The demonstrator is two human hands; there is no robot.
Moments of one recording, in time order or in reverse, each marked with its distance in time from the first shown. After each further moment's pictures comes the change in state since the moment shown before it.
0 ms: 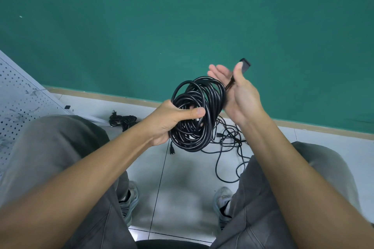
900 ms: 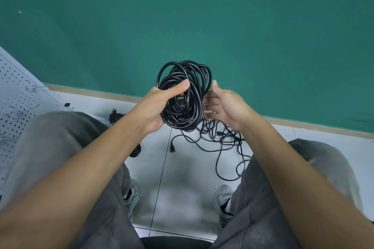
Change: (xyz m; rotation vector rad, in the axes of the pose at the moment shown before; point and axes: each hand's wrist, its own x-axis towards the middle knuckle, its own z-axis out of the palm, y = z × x) left_hand 0.003 0.020 -0.024 -0.057 0.139 0.035; right_hand 0.004 0.029 -0.006 -0.599 -0.069 0.244
